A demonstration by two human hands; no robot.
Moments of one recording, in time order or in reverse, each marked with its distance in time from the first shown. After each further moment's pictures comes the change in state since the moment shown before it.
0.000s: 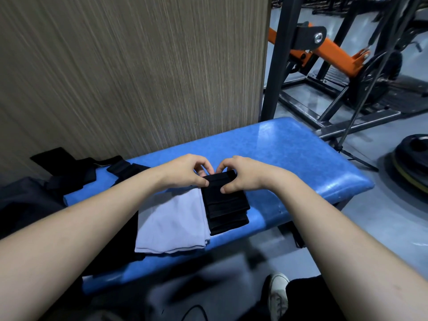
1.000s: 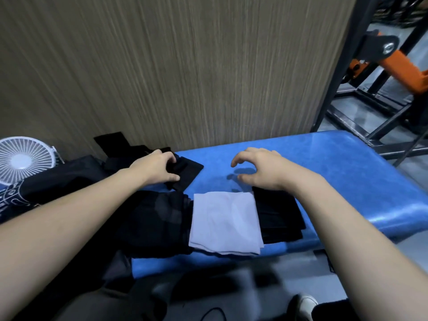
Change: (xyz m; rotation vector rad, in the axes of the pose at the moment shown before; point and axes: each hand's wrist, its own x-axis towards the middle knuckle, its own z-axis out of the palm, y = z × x) left_hand -0.066 -0.149 -0.081 0.481 0.296 -0.416; right_hand 0.049 -0.060 0.018 -0.256 0.125 -0.204
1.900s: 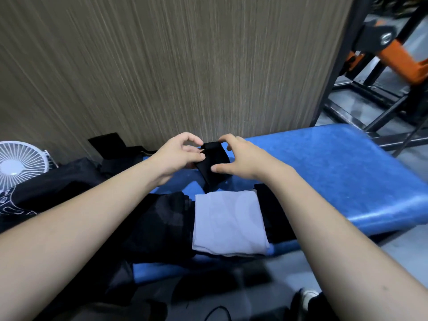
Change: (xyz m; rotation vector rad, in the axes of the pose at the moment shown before) left_hand -0.012 0.064 -0.015 -1.217 -0.060 0.099; right_hand 0.037 -0.026 0.013 0.184 0.050 0.111
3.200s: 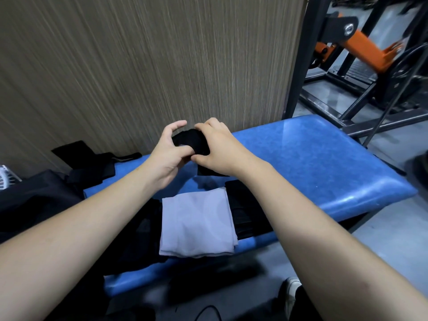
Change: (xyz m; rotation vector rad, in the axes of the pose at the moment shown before) left_hand 0.011 0.014 0.063 -0.231 0.084 0.029; right_hand -0.008 0.009 -0.013 0.022 0.227 -0.137
